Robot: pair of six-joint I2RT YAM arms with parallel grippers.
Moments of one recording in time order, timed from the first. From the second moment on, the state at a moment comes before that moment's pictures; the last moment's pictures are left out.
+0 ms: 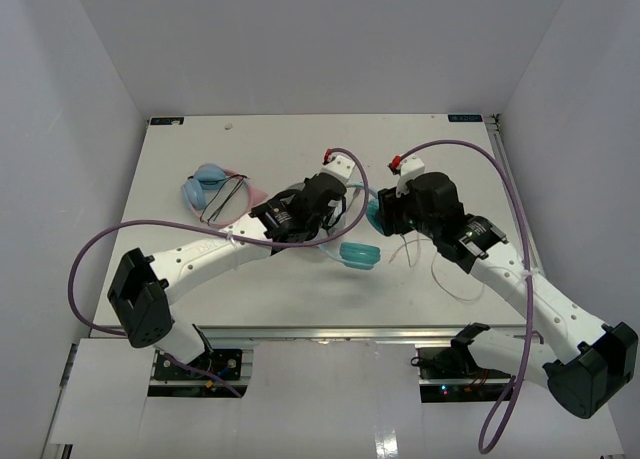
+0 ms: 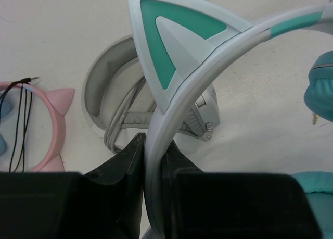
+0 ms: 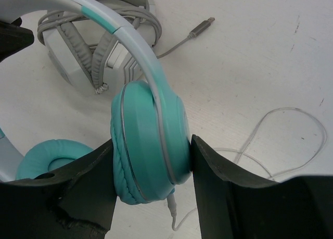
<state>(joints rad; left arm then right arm) -0.94 1.52 1.30 -0.44 -0.53 -0.15 0.63 1.06 0.96 -0.44 0.06 0.09</state>
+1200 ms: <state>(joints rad) -0.94 0.90 1.33 -0.83 -0.55 -0.44 0.64 0.71 0.62 0.02 -0.60 -0.07</state>
